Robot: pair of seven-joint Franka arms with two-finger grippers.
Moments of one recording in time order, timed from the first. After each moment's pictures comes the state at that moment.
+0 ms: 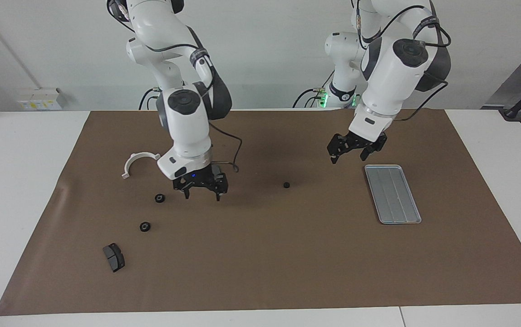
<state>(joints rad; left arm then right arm) -0.28 0.15 -0.08 -1.67 -0.07 1.88 -0.41 0.28 0.35 -0.01 -1.68 -0.08 2.16 0.39</state>
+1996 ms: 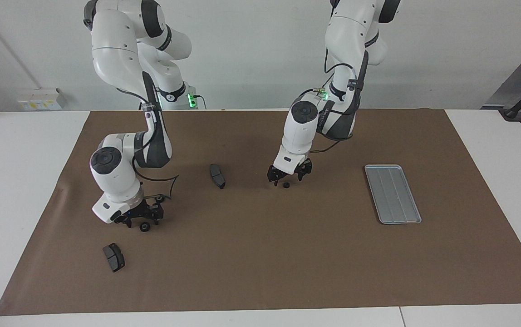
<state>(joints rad) -0.53 0.33 -0.08 -1.96 0.00 2.35 -0.77 0.01 0.51 0.00 -1.77 -0.08 2.34 -0.05</state>
